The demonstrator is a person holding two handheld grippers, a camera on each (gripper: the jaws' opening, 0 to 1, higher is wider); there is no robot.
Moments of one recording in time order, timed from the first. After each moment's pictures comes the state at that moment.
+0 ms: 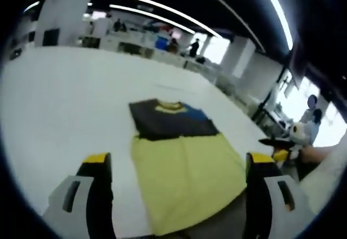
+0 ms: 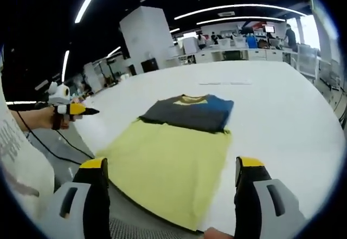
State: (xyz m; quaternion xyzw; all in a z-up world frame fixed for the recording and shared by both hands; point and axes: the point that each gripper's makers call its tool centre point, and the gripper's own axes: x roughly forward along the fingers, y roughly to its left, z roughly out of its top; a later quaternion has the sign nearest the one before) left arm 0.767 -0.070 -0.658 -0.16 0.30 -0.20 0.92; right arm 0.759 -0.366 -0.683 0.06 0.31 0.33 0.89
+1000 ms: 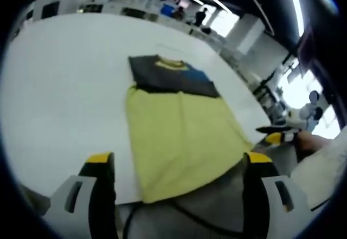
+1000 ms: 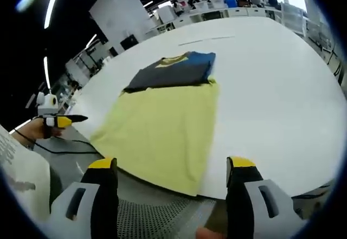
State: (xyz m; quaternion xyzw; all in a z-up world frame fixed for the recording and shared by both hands) left arm 0.724 -0.087 -0.699 -0.16 0.40 -0.21 0.88; right arm 0.735 -0.391 -0.725 0.08 0.41 0.29 0.86
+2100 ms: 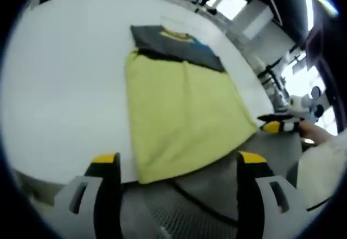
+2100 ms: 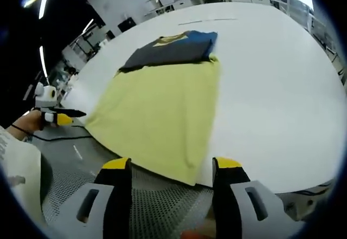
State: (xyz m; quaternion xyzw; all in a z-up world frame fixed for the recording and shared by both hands) left arm 0.697 -0.089 -0.743 -0.16 0.49 -0.21 0.83; right arm 0.721 -0.392 -0.754 0.05 0.48 0.29 0.83
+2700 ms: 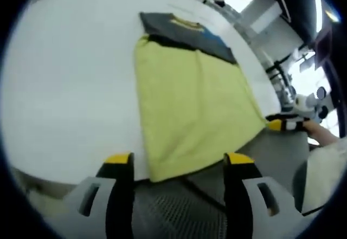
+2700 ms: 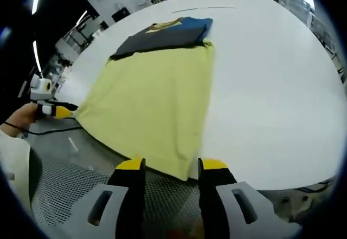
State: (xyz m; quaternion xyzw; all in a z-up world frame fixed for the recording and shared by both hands) left arm 0.698 -0.072 -0.766 -0.15 0.52 -0.19 0.82; right arm 0.716 -0.398 -0.778 0.02 0.52 0.28 0.81
